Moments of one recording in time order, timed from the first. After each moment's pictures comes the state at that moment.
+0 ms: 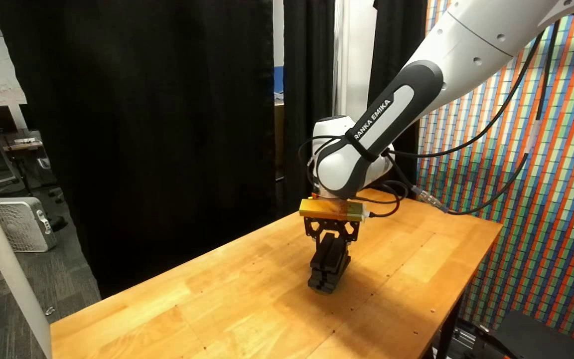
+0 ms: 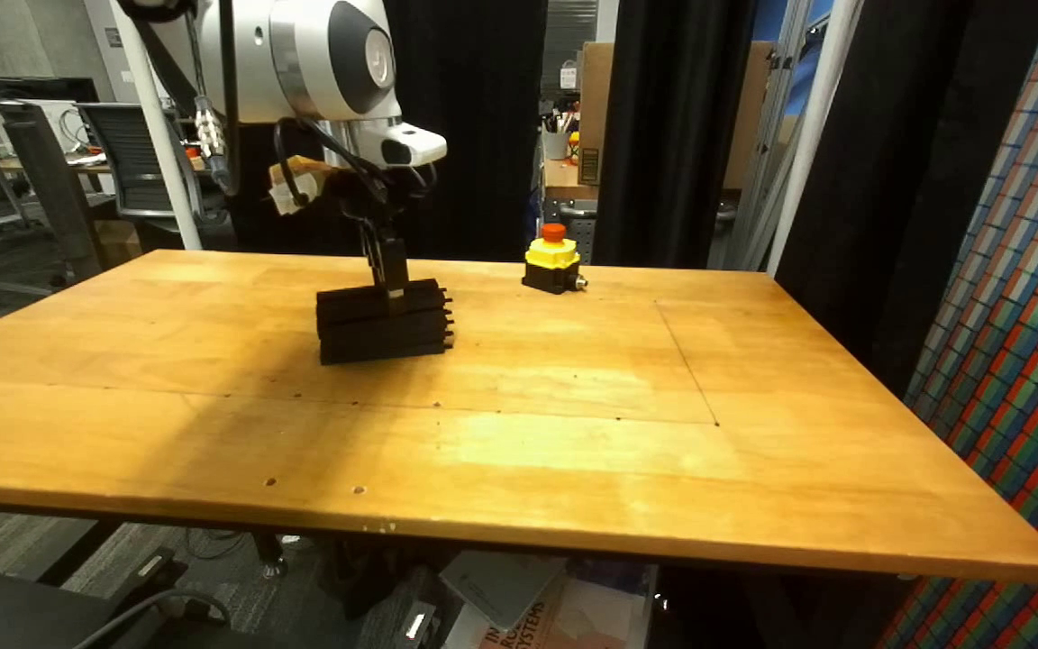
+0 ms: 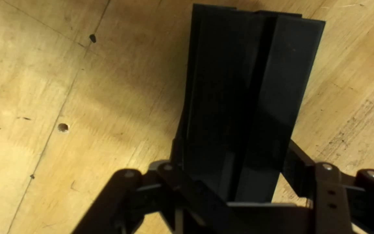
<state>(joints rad) 0.12 0.19 0.02 -2.27 -0.10 2.48 1.08</state>
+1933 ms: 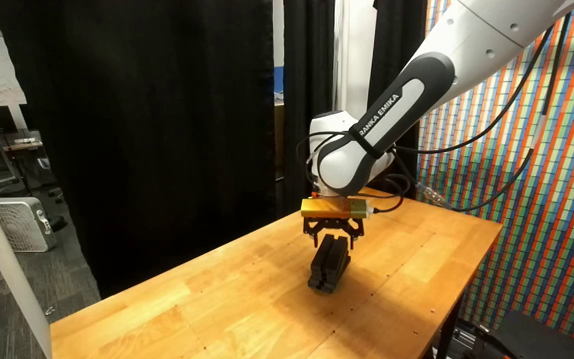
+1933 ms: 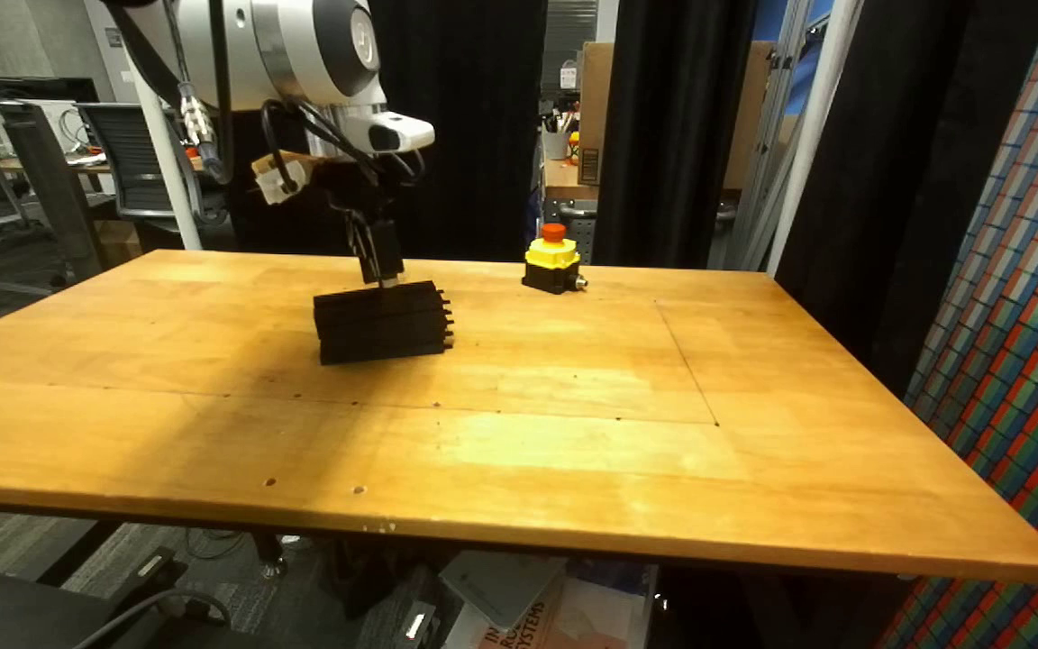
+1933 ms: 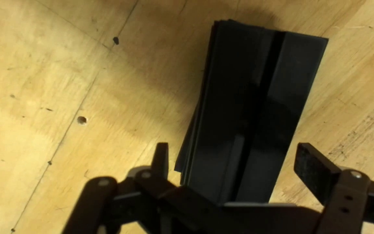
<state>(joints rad) 0.14 0.14 0.03 -2.29 -0.16 2.43 1.08</state>
